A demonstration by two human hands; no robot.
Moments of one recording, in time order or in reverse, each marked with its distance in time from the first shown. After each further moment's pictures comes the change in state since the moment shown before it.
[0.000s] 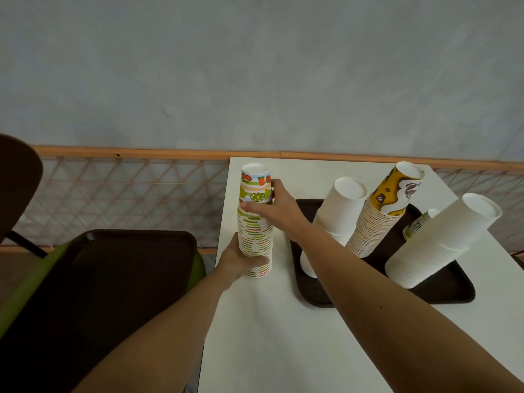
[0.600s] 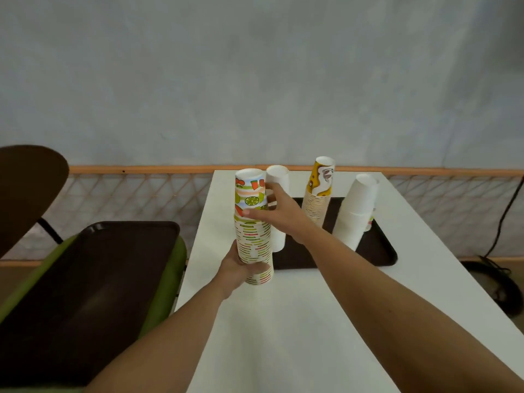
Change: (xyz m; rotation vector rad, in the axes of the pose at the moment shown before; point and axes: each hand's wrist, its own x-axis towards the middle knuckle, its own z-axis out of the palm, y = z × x) left_hand -0.145 0.005 0.112 0.038 0.020 0.099; right_hand -0.169 0.005 -0.095 -0.011 -0.038 -0.139
